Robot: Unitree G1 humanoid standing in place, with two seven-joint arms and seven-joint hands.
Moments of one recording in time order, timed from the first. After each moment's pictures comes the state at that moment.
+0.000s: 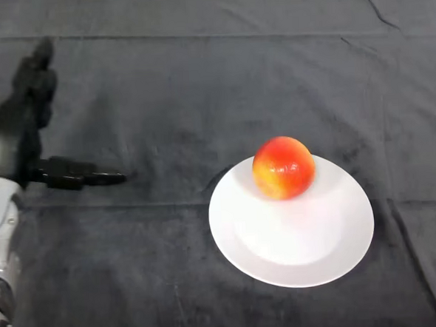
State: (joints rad) left arm -0.70 0.45 -0.09 1.15 -0.33 -0.70 -0.23; right arm -0.51 -0.73 0.07 1.14 -0.31 -0.16 -0.12
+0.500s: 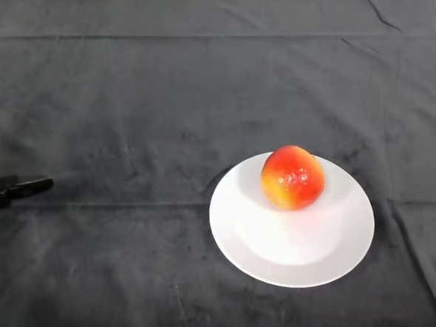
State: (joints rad) left arm -0.60 0.53 0.10 1.15 -0.42 -0.65 -0.24; right arm -0.51 -0.73 0.07 1.14 -0.31 -0.16 -0.12
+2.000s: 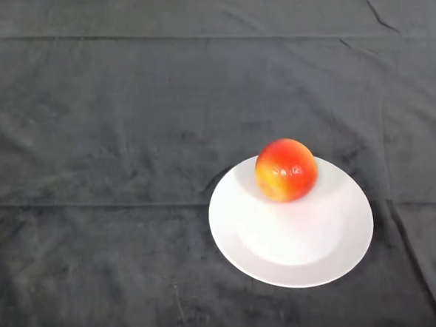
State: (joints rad) left arm -0.47 0.56 0.46 1.18 -0.57 -0.52 0.07; right arm -0.50 -0.73 0.07 1.14 -0.31 -0.16 -0.12
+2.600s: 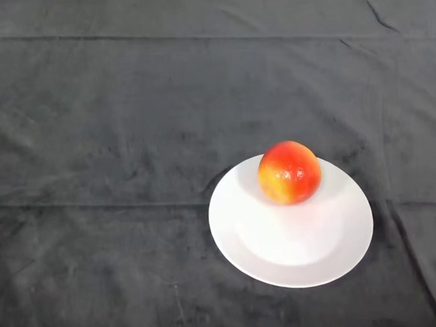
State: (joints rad) left arm -0.46 0.56 0.49 1.18 -0.52 -0.57 0.12; right arm -0.50 -0.73 0.08 1.14 -0.31 -0.16 -0.12
